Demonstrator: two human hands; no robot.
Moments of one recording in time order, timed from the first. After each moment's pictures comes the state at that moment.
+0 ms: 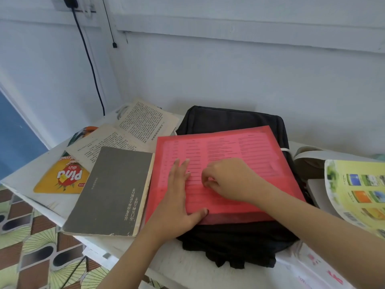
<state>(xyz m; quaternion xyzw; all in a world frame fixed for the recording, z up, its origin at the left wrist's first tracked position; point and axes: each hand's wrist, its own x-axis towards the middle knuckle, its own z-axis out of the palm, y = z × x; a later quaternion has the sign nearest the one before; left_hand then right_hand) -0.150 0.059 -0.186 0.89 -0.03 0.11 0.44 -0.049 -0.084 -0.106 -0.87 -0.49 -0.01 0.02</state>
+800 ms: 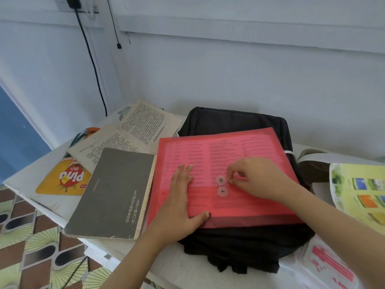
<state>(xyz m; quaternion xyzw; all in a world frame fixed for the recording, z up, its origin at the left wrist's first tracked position) -0.148 0.060 -0.192 0.90 -0.03 0.10 0.43 -0.025 -0.124 -0.106 -0.91 -0.41 0.02 0.07</state>
